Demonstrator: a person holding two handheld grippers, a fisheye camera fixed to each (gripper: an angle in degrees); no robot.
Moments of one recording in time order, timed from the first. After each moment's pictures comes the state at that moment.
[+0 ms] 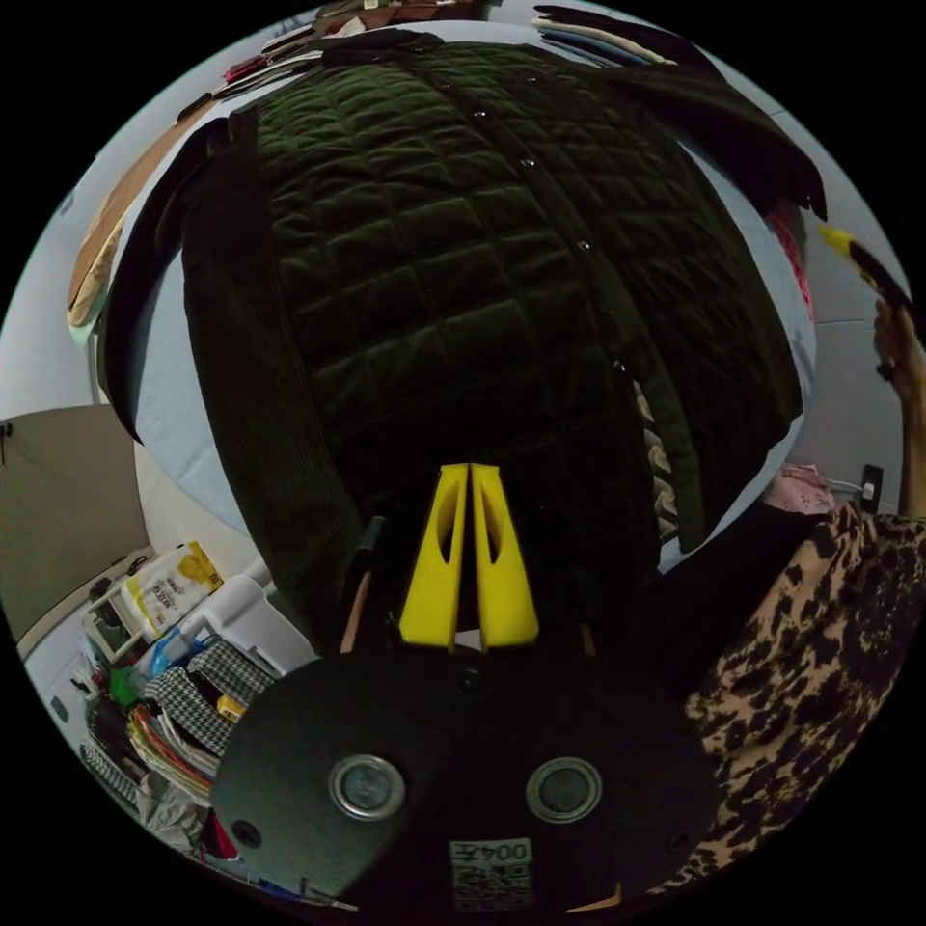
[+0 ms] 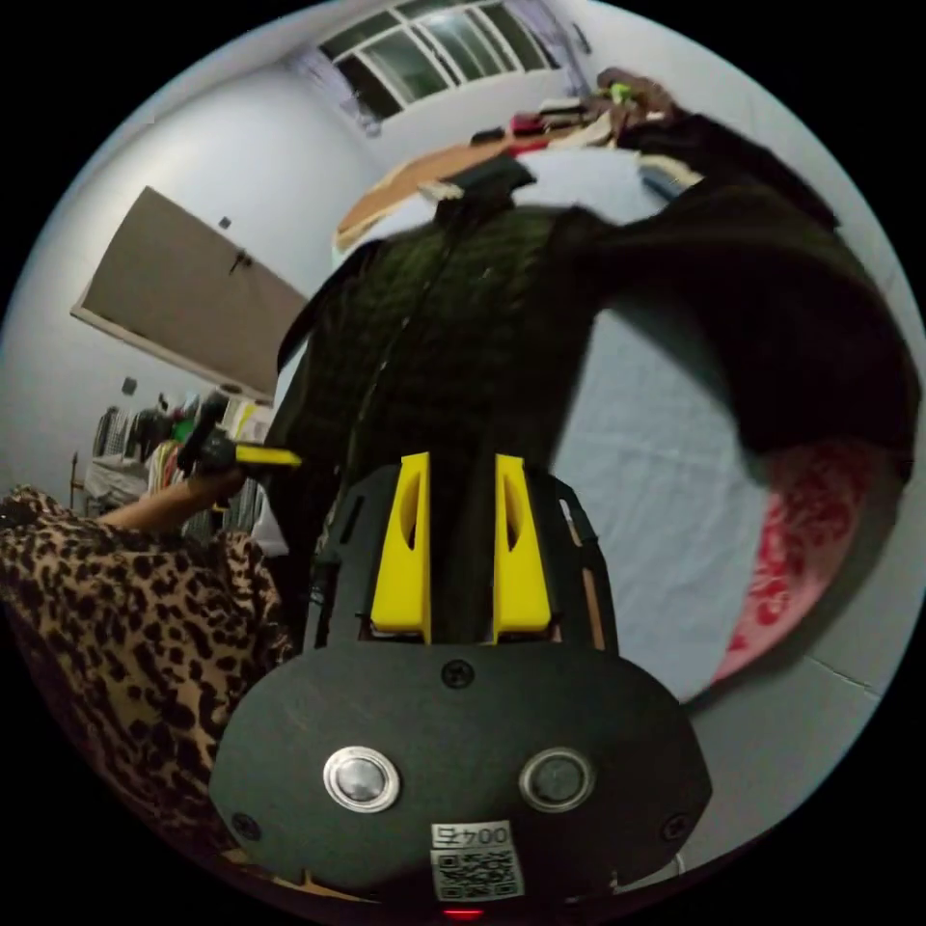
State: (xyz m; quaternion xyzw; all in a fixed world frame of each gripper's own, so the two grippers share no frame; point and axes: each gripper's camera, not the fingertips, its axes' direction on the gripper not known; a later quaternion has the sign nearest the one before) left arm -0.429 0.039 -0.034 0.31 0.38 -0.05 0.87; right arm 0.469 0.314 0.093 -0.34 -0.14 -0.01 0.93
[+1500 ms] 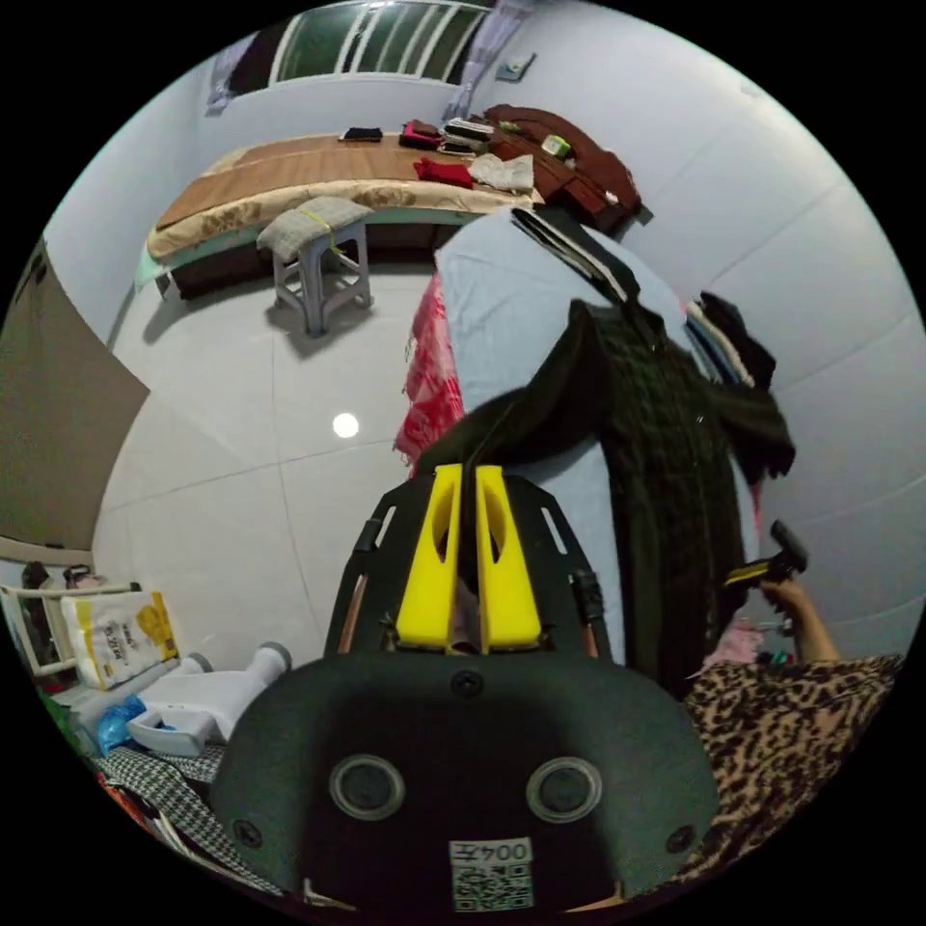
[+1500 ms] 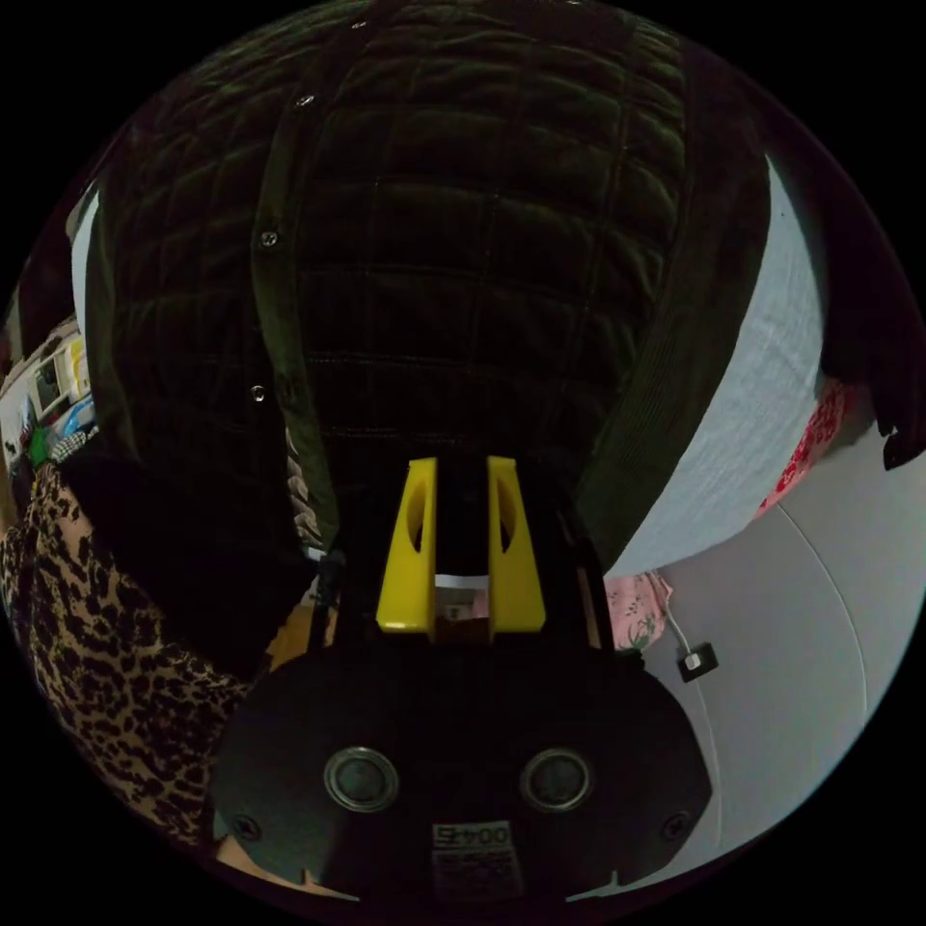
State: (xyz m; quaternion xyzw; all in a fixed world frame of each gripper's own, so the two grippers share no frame) left arm -0.977 0.155 0.188 0.43 0.53 -0.21 0.70; right arm 0.286 0.209 0.271 -0.65 0.09 0.00 0.75
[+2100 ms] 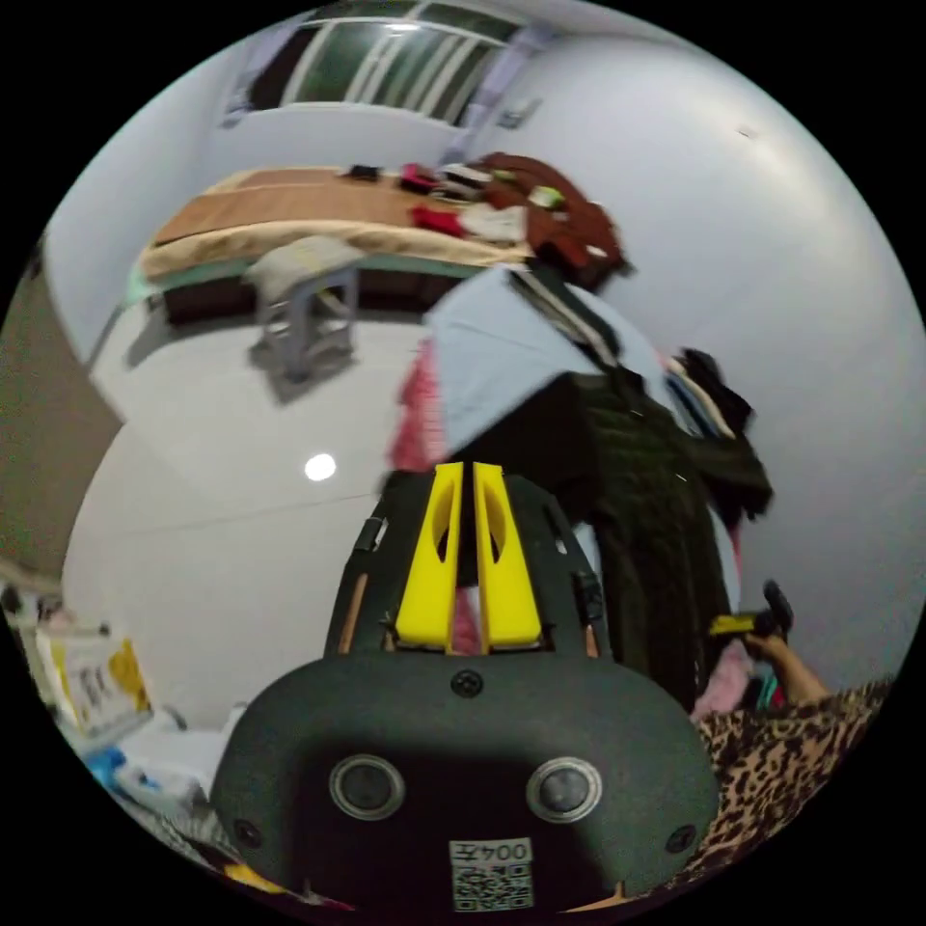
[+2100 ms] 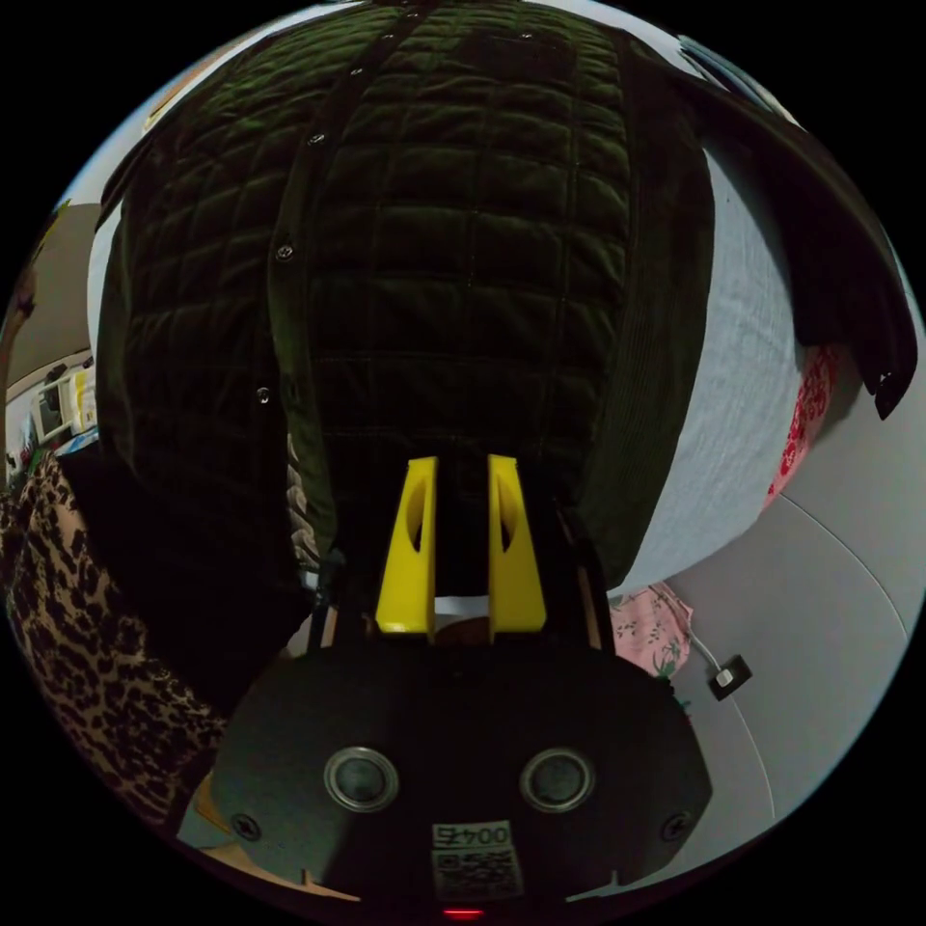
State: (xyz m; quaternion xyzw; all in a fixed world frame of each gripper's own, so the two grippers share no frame) left arm -0.959 0.138 0.112 0.56 0.50 -0.13 0.64; right arm 0.275 0.252 0.243 -0.58 0.11 0.02 0.81
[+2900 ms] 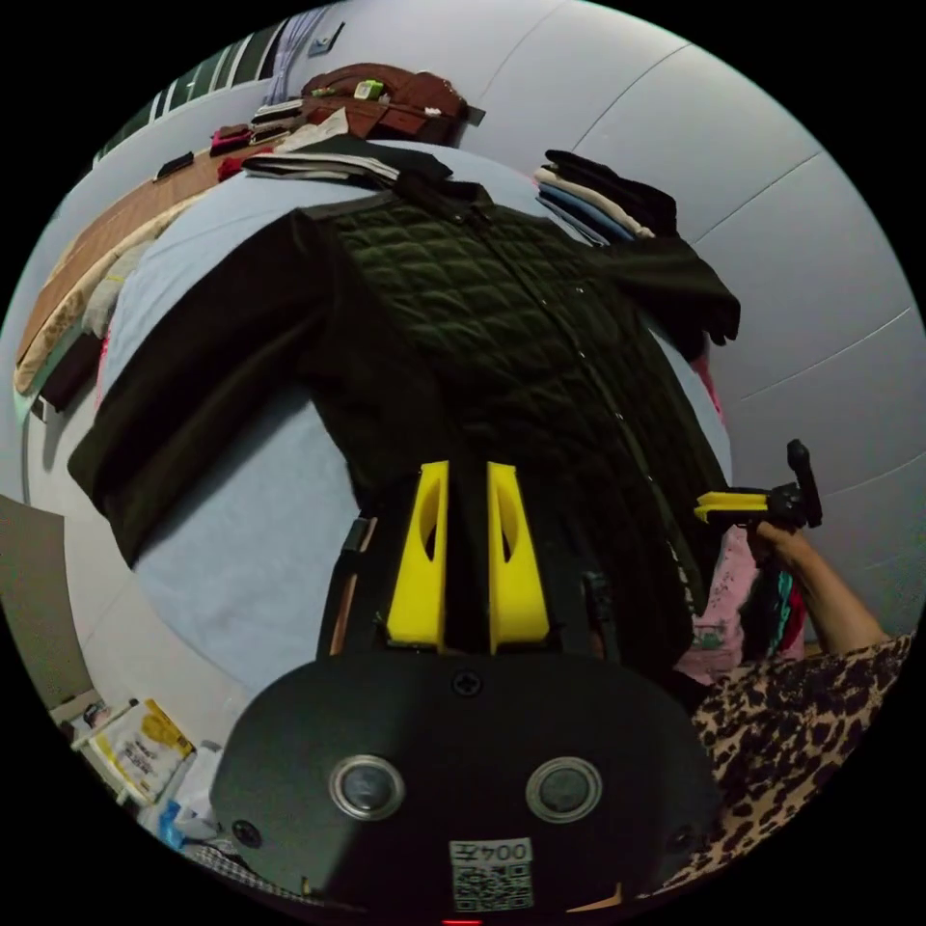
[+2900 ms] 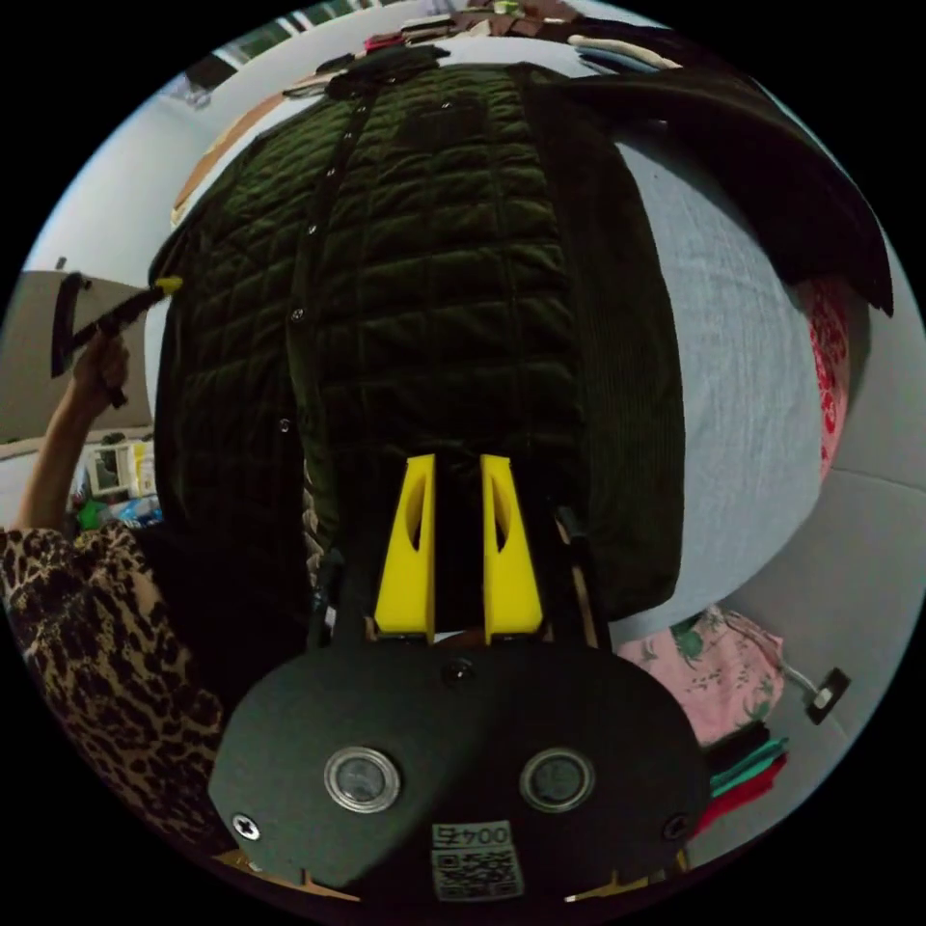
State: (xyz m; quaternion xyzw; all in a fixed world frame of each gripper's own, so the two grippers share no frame) left arm -0.738 0.082 0.050 0.48 0.48 -0.02 0.74; right arm 0.314 0.375 0.183 -0.43 0.05 0.11 0.89
